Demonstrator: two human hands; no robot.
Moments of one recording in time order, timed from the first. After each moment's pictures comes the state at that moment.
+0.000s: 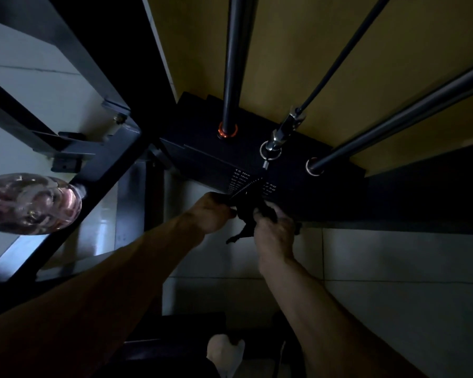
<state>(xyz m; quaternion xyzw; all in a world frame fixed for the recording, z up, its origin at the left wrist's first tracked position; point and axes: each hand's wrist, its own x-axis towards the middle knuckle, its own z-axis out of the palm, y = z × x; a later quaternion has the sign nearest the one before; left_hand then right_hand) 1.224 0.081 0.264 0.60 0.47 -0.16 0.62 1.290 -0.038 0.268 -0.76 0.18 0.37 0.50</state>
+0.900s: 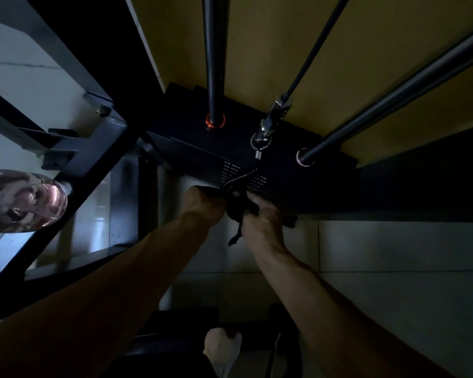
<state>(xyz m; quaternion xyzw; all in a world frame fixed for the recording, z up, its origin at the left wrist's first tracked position) 1.236 0.065 0.259 0.56 0.59 -0.08 0.58 1.291 -0.039 0.272 -0.81 0.05 0.43 0.40</state>
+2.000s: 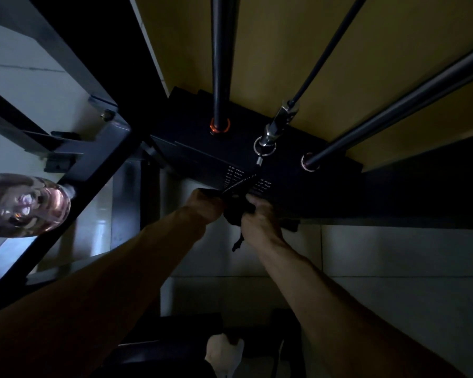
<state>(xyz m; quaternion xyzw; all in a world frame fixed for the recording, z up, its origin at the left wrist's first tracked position) 1.237 0.075 0.259 0.52 0.58 -0.09 0.63 1.302 -0.034 0.267 -0.81 -0.02 0.46 0.36</state>
